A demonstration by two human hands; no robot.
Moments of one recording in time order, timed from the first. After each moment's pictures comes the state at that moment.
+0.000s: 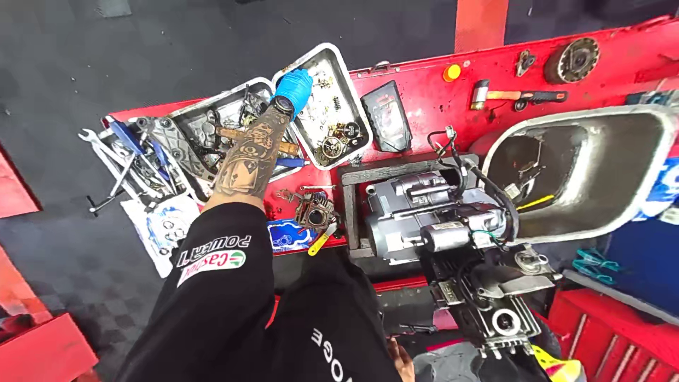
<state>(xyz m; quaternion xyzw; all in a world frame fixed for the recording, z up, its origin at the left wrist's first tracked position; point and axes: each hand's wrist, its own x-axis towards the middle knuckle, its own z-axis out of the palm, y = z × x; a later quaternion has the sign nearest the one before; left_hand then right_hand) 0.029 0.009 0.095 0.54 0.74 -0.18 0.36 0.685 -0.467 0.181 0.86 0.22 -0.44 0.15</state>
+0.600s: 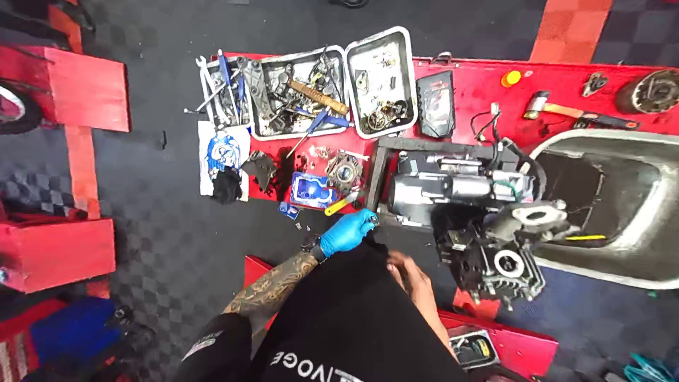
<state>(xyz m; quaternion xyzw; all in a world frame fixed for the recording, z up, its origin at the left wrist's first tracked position) 0.347 -0.357 0.180 0.38 0.66 0.31 0.57 0.599 -0.283 0.226 0.35 0.79 -0.51 0.00</state>
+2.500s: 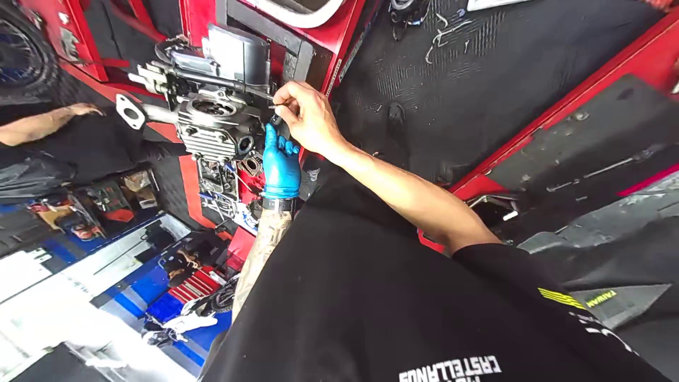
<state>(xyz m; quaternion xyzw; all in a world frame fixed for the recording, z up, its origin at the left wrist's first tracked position) 0.648 -0.276 0.218 0.21 0.70 0.43 0.53 0.762 -0.228 0.179 0.51 0.46 -0.57 -0.46</state>
